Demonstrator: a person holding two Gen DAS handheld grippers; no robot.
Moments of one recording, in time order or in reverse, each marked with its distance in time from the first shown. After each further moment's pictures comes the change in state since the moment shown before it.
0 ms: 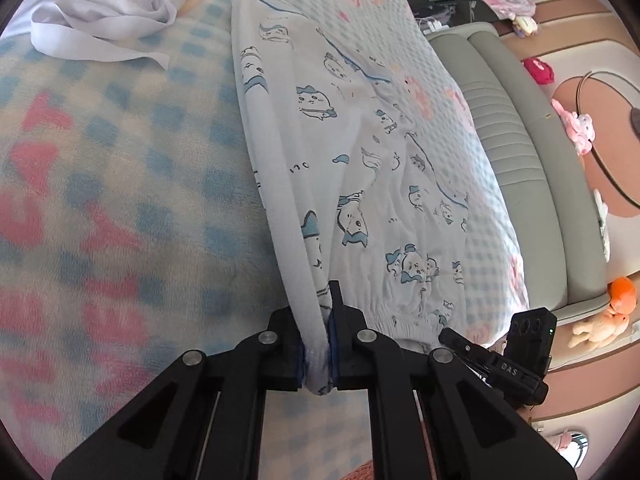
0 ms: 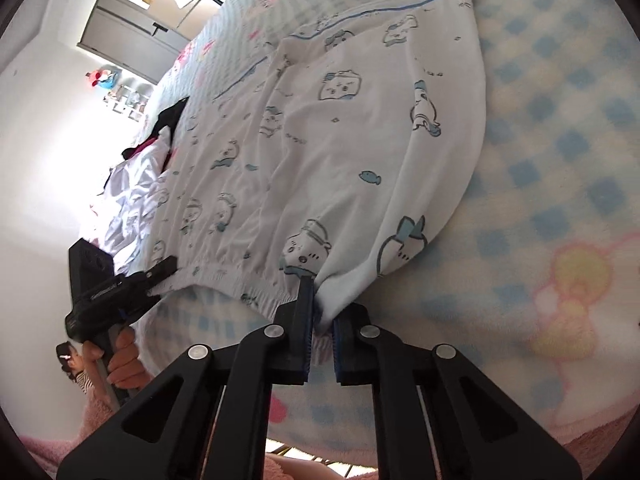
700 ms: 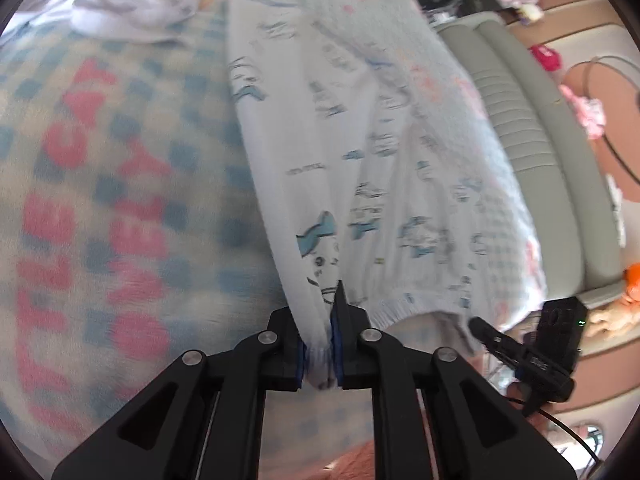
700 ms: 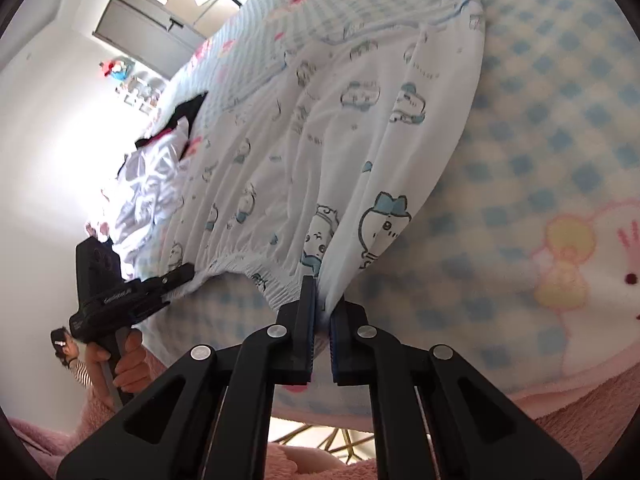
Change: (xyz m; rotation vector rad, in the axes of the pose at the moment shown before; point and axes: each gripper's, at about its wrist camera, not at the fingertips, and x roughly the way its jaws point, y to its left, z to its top) left arm -0.010 0.001 -0.028 -0.005 0.029 0.084; right arm -0.019 0.022 -0.017 -0.083 -0.031 -0.005
